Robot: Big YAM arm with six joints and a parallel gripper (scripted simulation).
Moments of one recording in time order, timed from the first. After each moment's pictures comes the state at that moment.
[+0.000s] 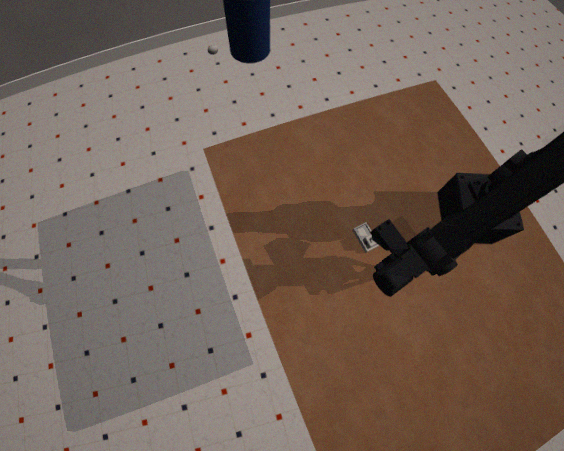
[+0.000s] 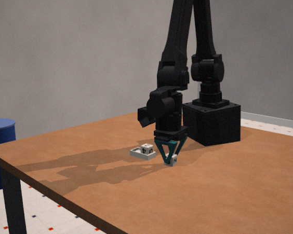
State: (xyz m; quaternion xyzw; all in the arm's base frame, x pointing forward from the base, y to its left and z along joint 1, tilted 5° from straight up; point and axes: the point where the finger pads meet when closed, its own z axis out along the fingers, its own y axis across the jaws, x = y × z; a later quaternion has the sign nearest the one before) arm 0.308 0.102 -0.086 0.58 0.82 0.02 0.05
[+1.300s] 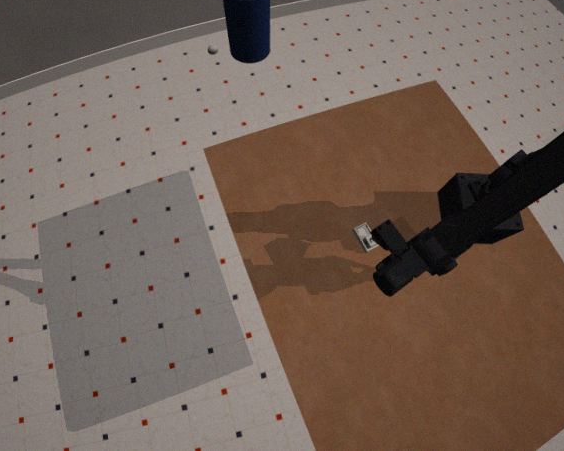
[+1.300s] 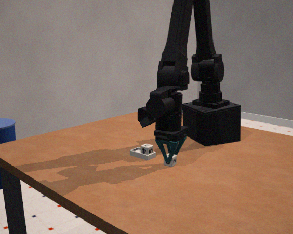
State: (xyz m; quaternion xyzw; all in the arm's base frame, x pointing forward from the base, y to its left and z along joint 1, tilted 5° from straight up) arm 0.309 0.102 -0.086 0.57 0.82 0.02 0.05
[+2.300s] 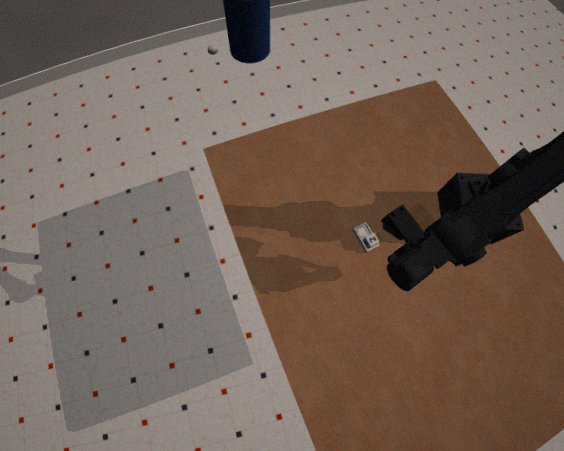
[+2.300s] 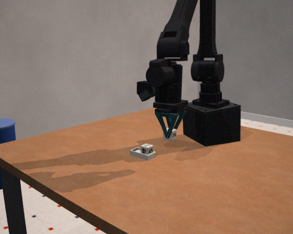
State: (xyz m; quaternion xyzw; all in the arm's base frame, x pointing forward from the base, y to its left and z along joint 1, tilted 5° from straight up) arm 0.304 0.102 -0.005 0.57 0.82 0.02 0.05
